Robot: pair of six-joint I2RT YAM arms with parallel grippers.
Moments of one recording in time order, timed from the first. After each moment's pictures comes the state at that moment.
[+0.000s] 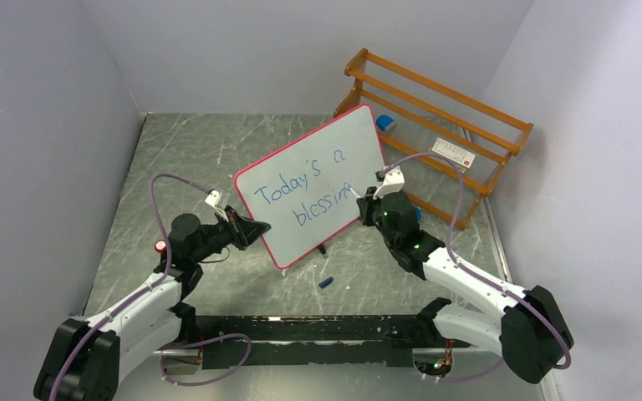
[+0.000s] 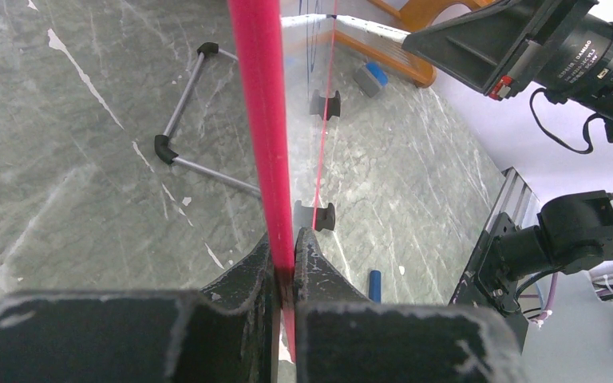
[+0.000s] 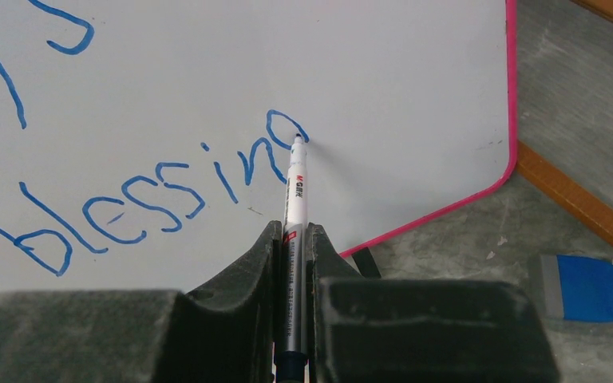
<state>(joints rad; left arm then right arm) -0.33 0.90 0.19 0.57 0.54 -0.52 0.62 1.06 0.51 0.22 0.28 0.25</state>
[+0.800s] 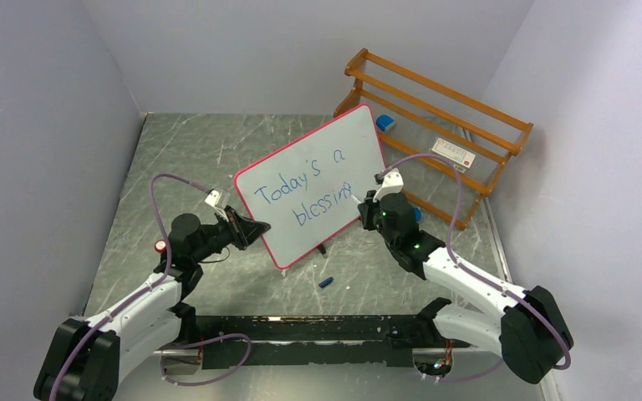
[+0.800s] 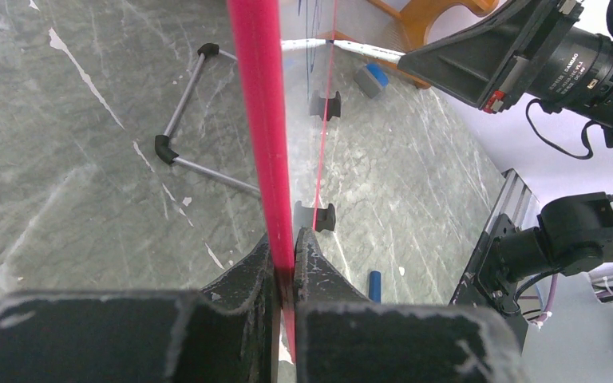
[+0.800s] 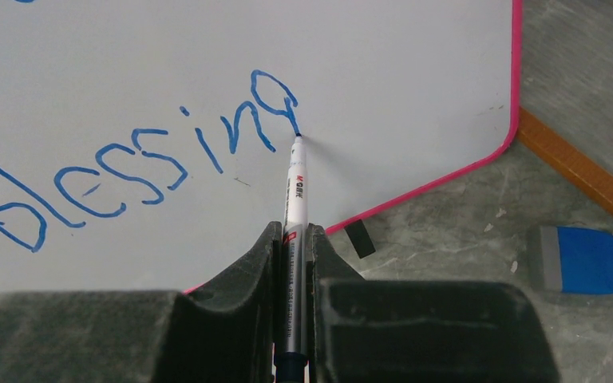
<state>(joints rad) -0.33 0.90 0.19 0.57 0.54 -0.53 0.61 1.06 0.51 0.15 0.27 0.26</state>
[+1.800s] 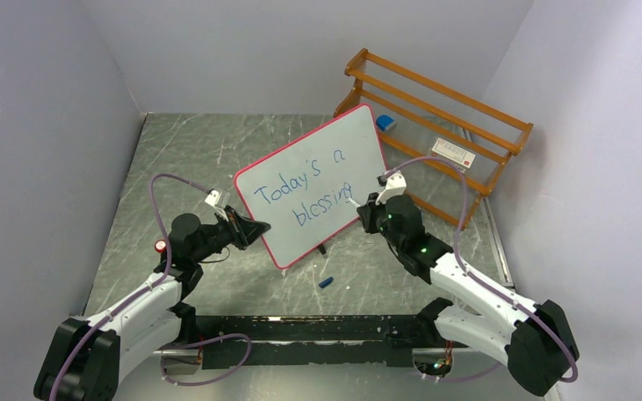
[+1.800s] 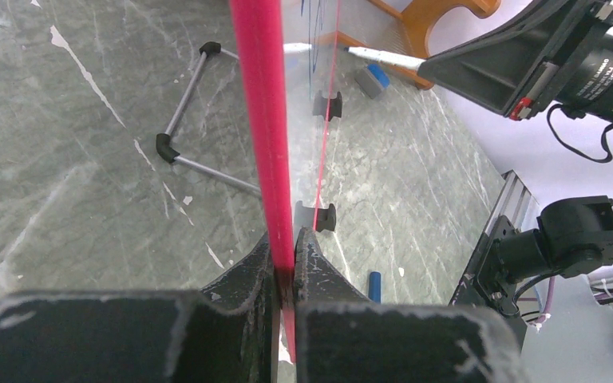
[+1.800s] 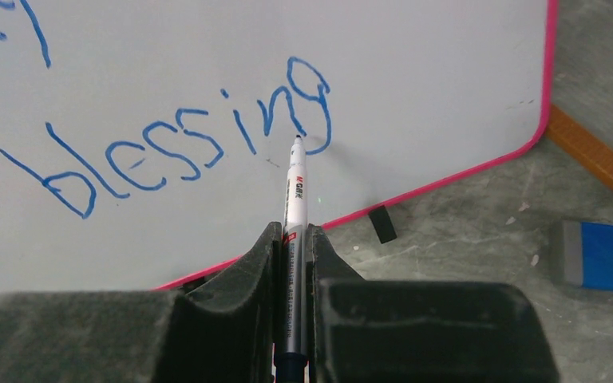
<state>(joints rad) -0.33 0.90 0.19 0.57 0.53 -0.53 0.61 0.99 0.51 0.07 0.19 0.28</state>
